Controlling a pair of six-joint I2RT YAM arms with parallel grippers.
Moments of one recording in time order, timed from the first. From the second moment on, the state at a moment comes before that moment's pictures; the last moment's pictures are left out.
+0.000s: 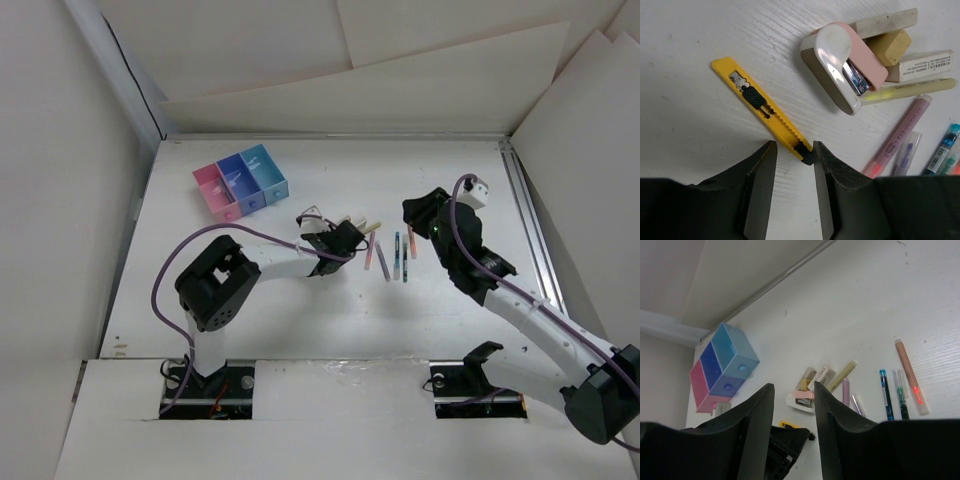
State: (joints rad) left arm -0.89 1.86 1.13 -0.33 -0.52 -1.32; right arm 0.54 1.01 0.77 -0.02 0.45 0.82
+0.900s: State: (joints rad) left arm -0.86 1.83 1.12 -0.45 -0.61 -1.16; right arm 0.53 0.99 0.77 -0.02 0.43 0.82
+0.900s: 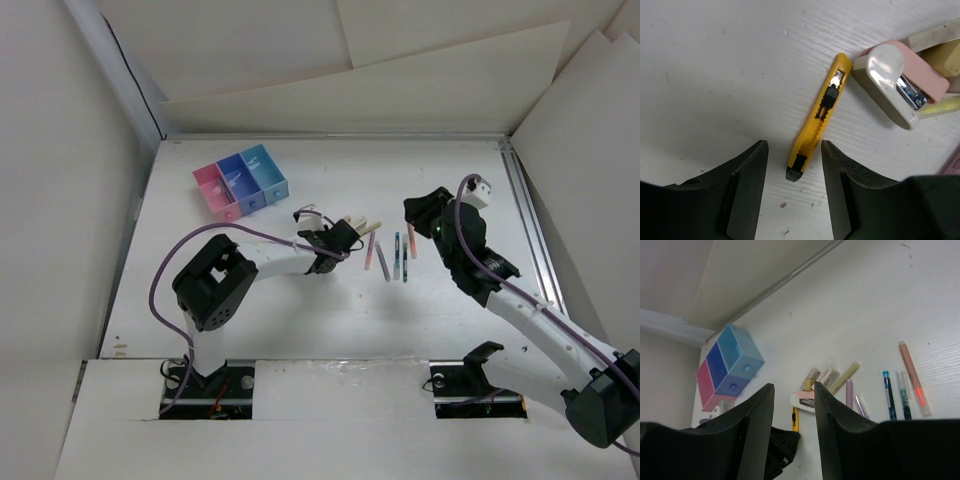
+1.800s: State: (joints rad) left arm -0.83 1.79 1.16 -0.50 -0.64 -1.03; right arm 0.53 0.99 0.77 -0.02 0.42 0.82
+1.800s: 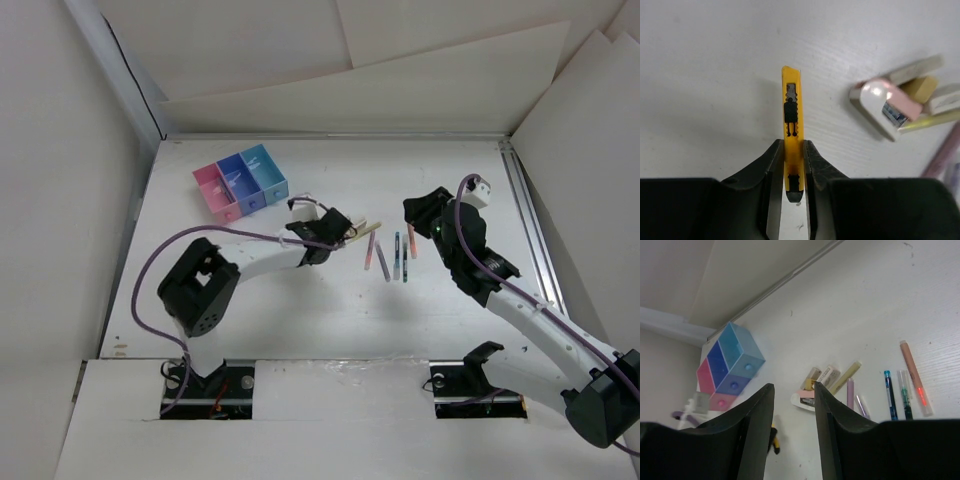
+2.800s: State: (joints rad) left arm -0.07 1.88 1.45 -0.41 -0.47 -0.77; right arm 0.53 1.00 0.77 -0.02 0.40 0.82
